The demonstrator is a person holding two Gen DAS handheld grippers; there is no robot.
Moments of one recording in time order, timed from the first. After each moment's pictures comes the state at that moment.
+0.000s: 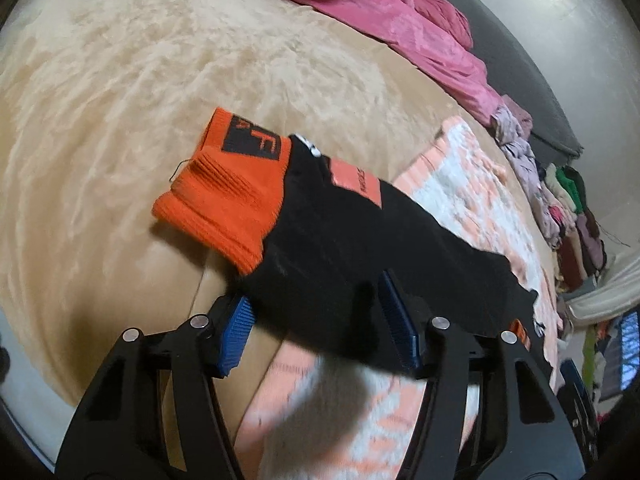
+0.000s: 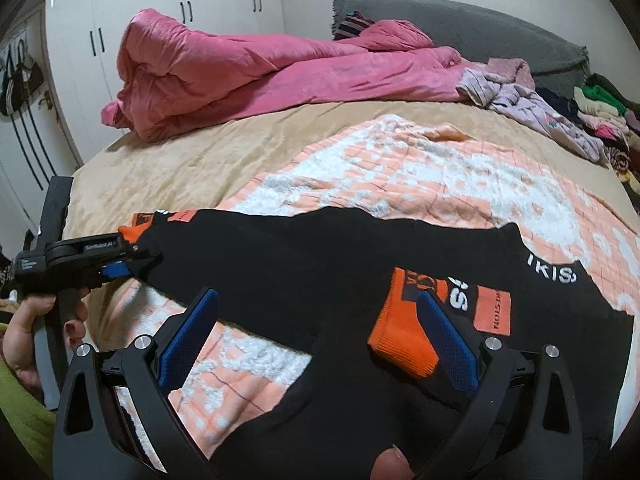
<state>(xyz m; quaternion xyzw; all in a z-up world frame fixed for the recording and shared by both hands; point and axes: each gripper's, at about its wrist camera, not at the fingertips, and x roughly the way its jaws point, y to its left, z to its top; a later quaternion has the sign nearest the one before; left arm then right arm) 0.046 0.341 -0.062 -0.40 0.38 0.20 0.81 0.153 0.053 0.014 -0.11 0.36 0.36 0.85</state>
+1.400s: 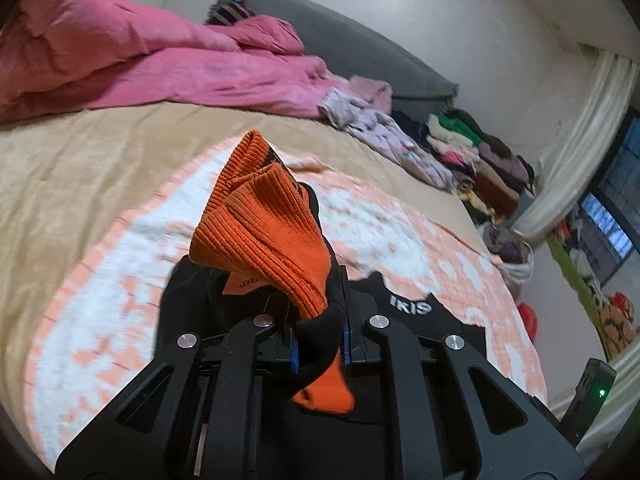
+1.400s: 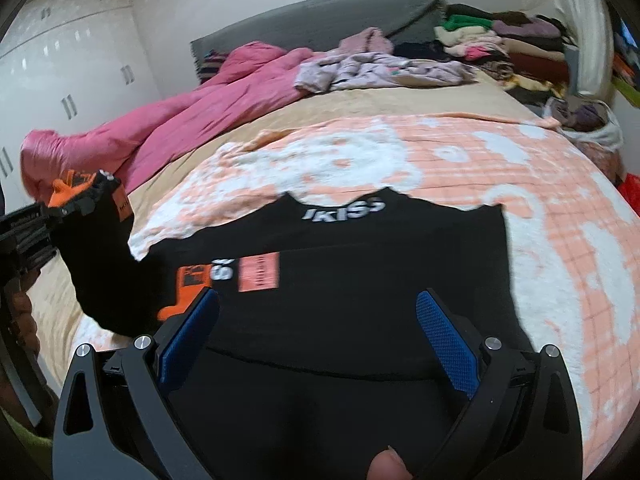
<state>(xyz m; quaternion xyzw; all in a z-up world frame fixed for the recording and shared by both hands) 0.165 0.148 0.054 -0.24 0.30 0.02 0.92 0.191 -0.159 0.019 0.04 0.37 0.18 0.91</state>
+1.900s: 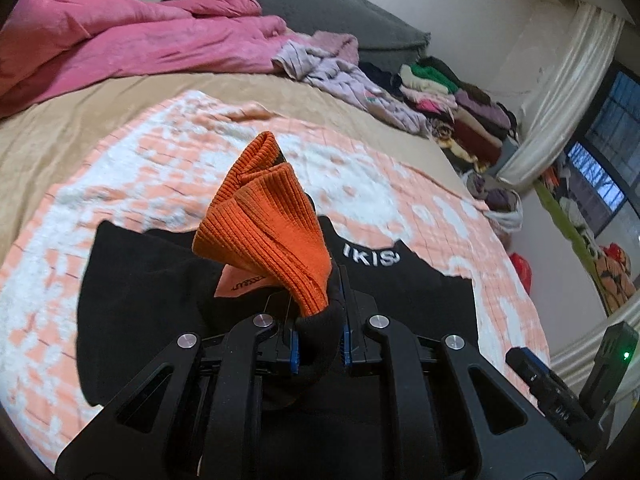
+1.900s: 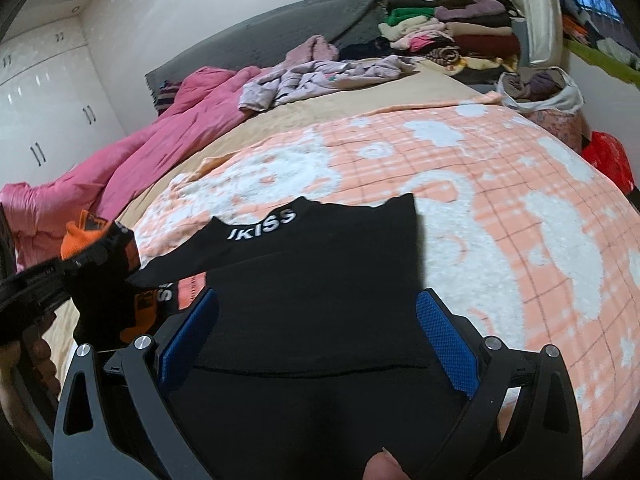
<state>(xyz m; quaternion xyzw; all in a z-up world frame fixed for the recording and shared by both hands) 0.201 0.076 0.022 -0.21 0.36 -0.04 0.91 0.192 -0.236 0.016 0.10 0.37 0.12 0.92</state>
